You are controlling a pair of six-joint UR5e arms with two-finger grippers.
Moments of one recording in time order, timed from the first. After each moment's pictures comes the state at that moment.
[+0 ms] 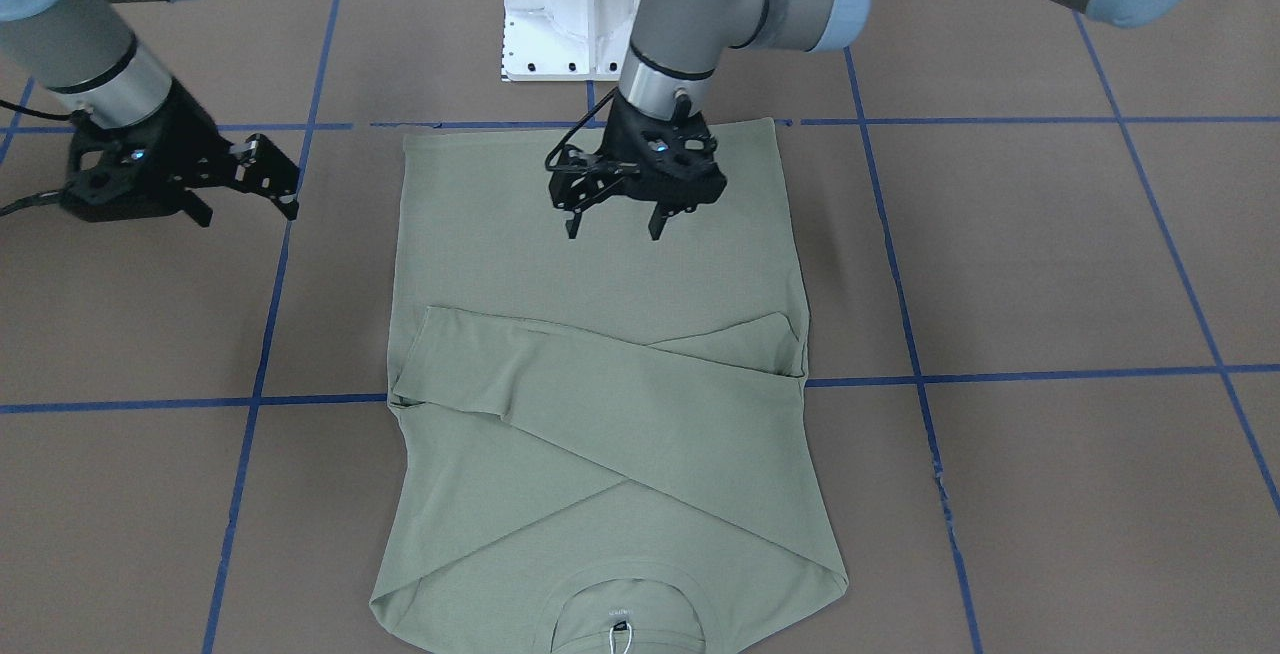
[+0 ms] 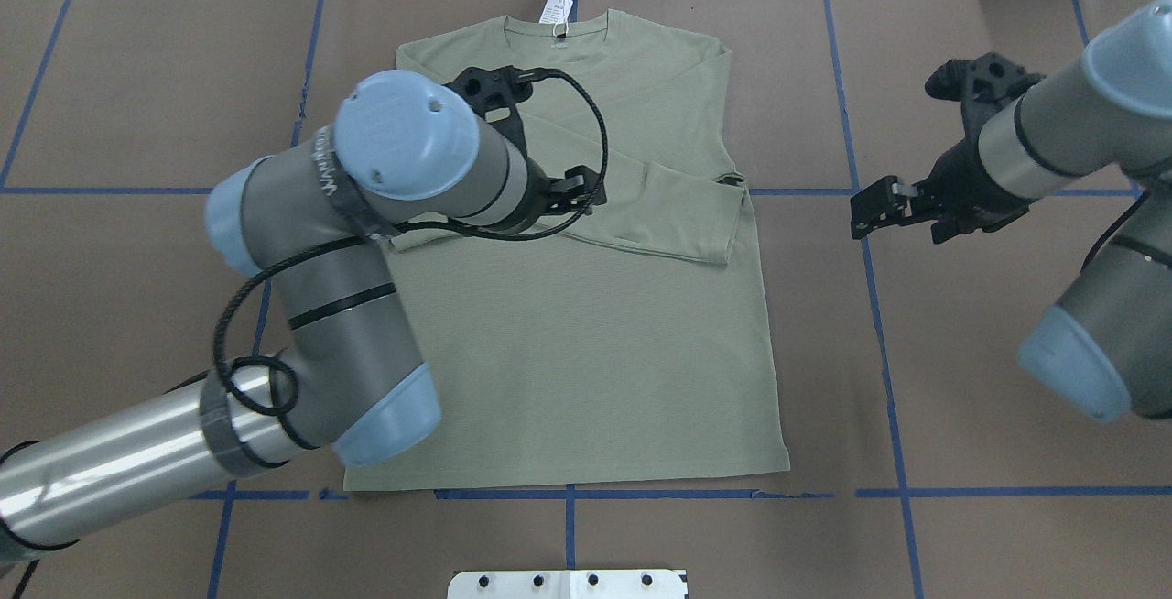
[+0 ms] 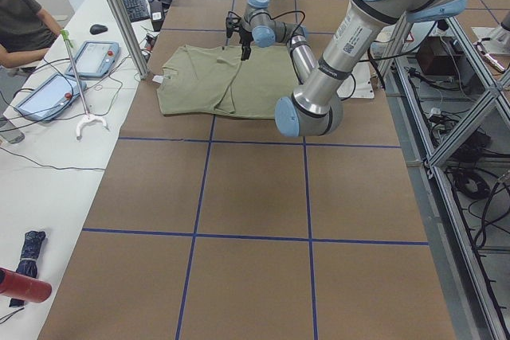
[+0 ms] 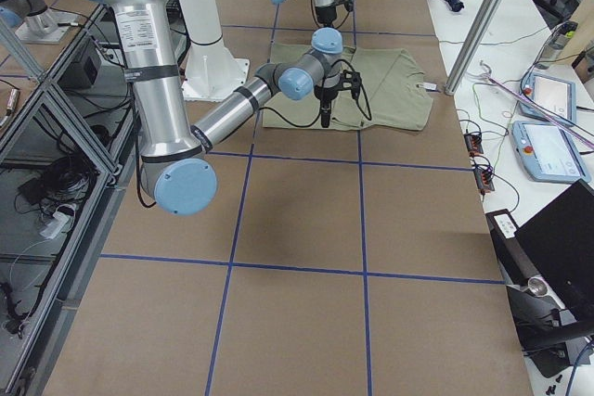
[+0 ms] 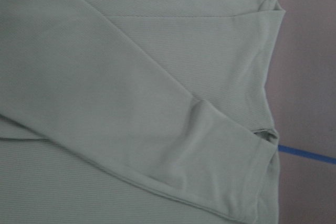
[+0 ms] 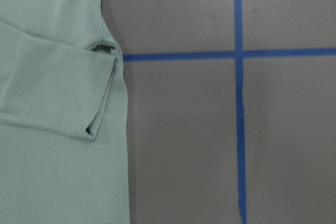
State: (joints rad) left arm -0.57 -2.25 -1.80 -1.72 -1.78 -1.37; right arm 0.78 -1.43 2.06 -1.43 2.08 1.07
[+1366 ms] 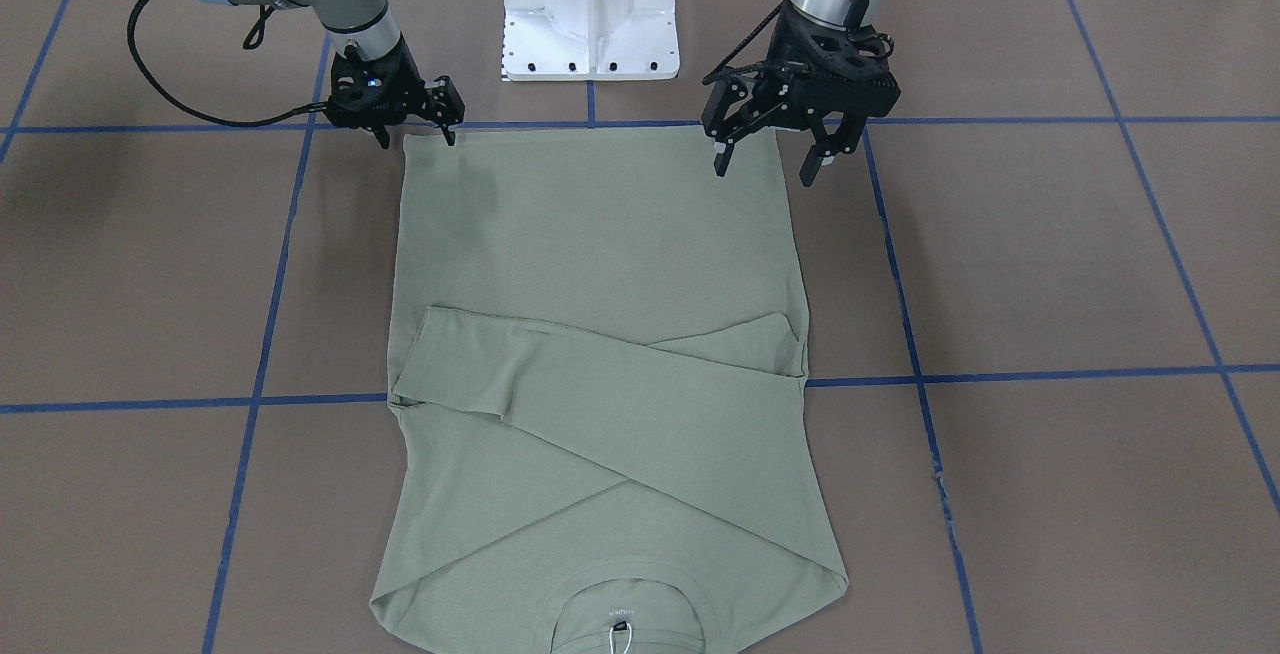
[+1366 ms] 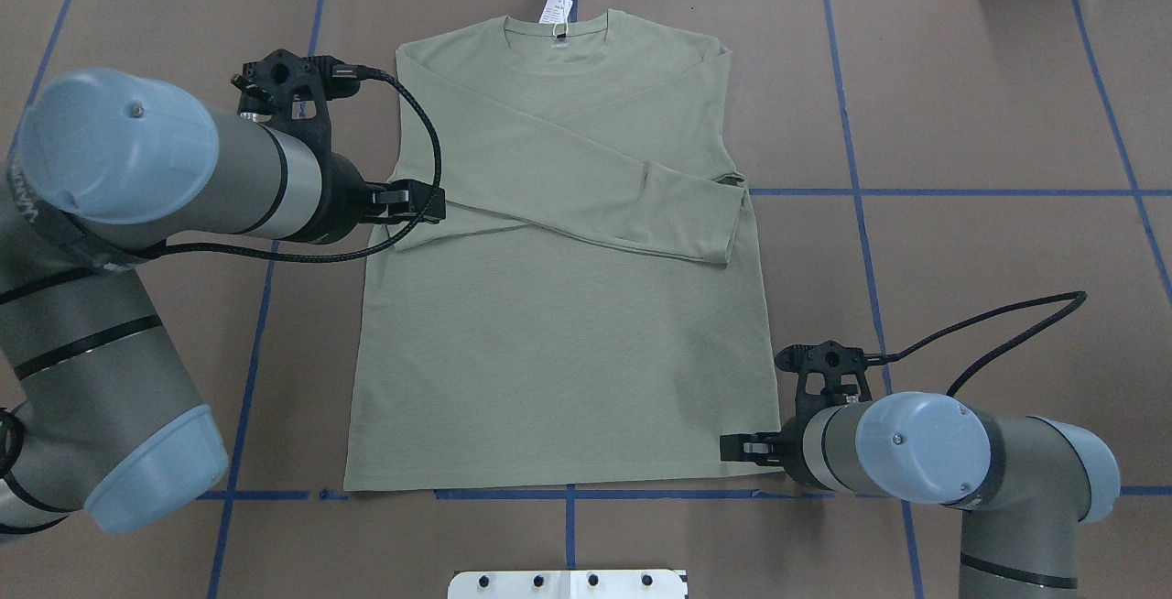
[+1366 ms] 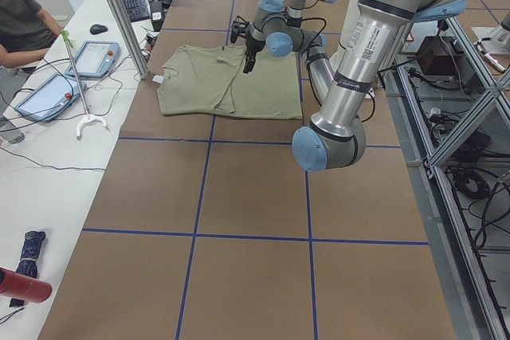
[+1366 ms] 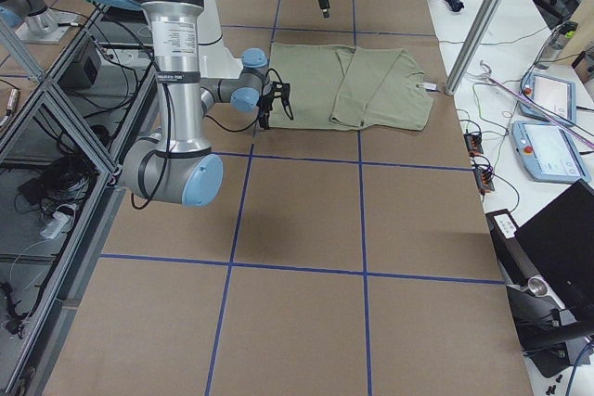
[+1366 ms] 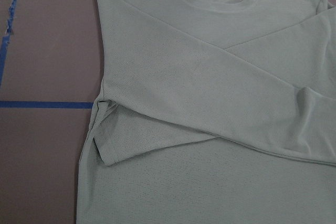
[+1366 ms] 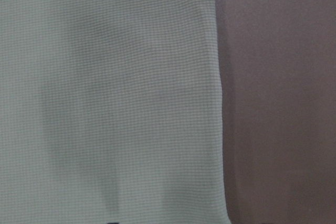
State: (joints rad) left arm -0.63 -2.03 -2.08 -1.61 -1.77 -1.20; right arm 0.24 -1.48 2.01 -1.25 1.68 1.45
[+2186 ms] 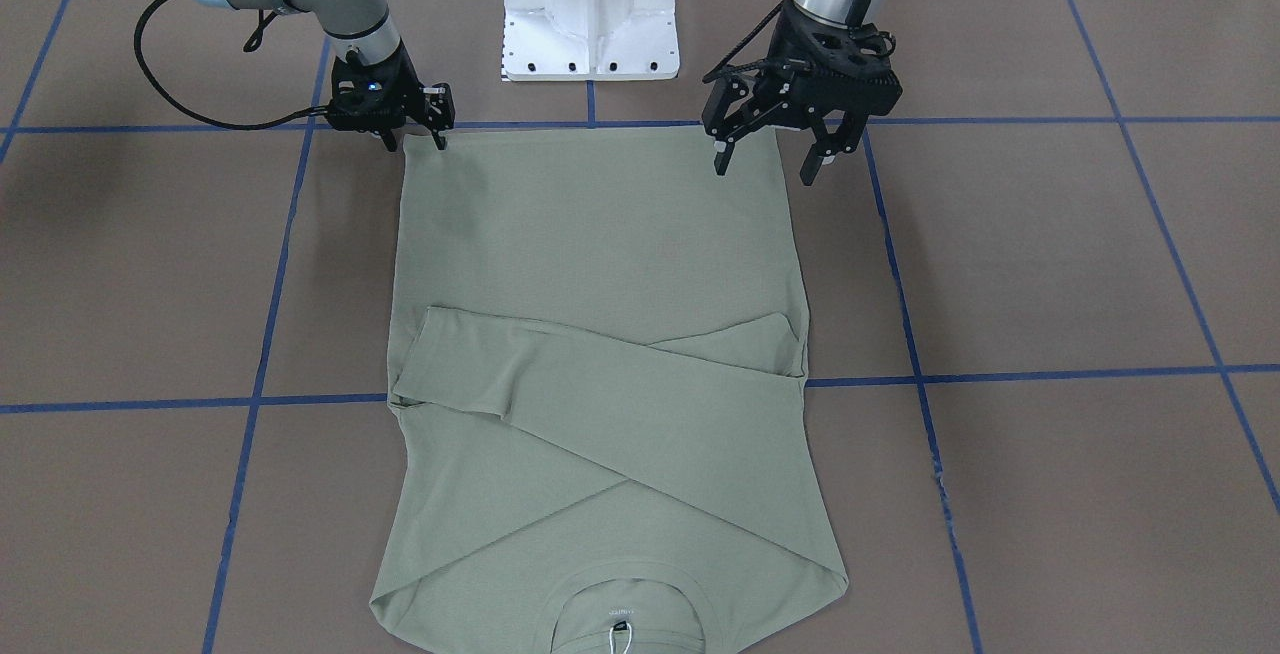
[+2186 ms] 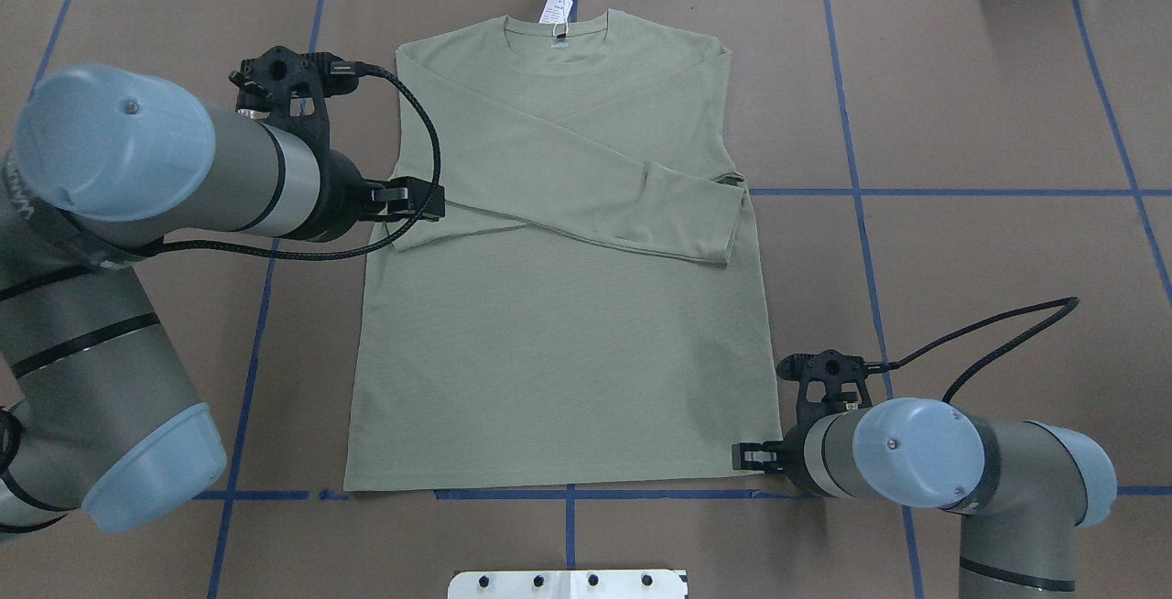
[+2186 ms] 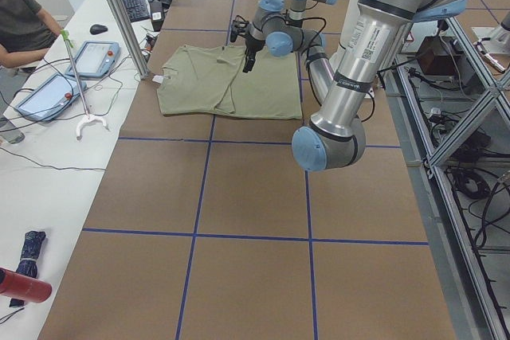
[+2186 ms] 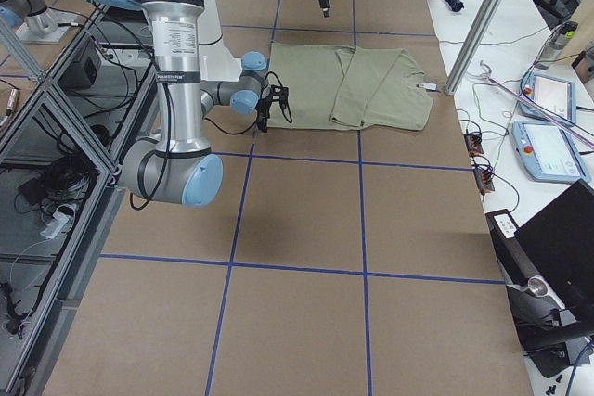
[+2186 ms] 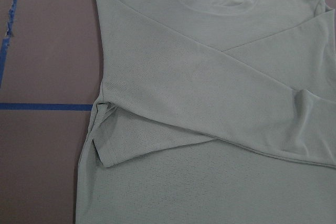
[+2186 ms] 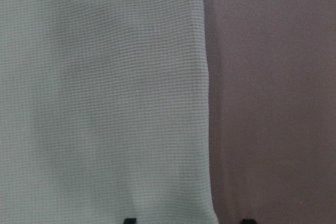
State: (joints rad) left arm -0.63 -2.04 -2.08 -1.61 -1.77 -1.20; right arm 0.23 -1.48 2.00 -1.25 1.69 1.45
